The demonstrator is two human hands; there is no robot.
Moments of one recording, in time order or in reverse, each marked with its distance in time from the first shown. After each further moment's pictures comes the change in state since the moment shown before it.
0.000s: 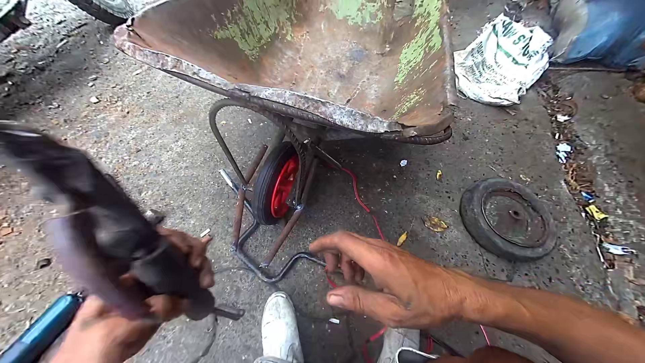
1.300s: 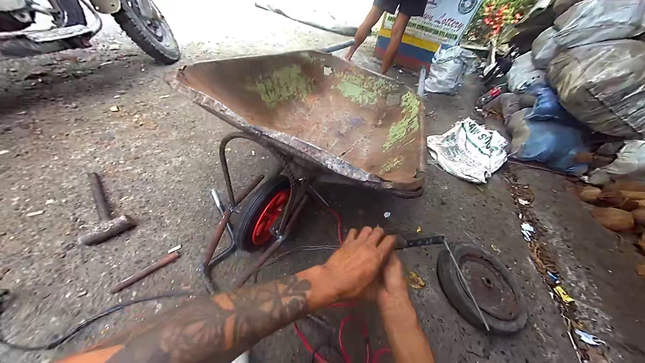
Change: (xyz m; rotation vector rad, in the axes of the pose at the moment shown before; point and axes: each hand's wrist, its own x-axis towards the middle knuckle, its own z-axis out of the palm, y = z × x) left_hand 0.173 -0.067 0.245 1.034 -0.442 0.272; right_hand -0.024 0.124 0.013 1.133 1.294 0.360
